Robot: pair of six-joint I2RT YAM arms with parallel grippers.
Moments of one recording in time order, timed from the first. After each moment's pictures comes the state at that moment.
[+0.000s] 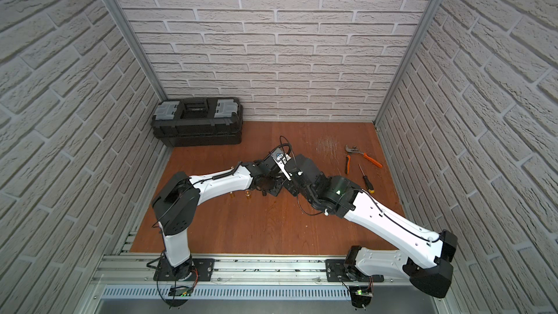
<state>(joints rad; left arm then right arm) -0.87 1.88 1.33 -0.58 -0.05 -0.23 0.91 1.16 1.25 -0.77 0.48 -0.13</state>
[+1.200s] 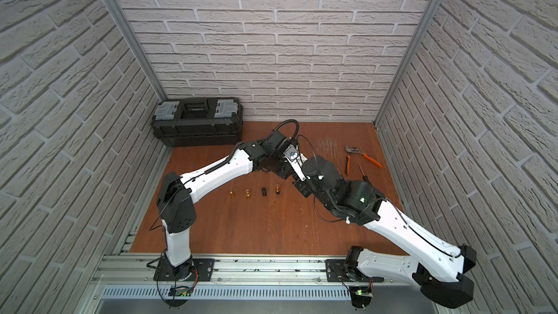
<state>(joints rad) -0.88 1.96 1.80 -0.84 0.06 -0.15 0.91 1.01 1.30 -0.87 0.51 -0.13</state>
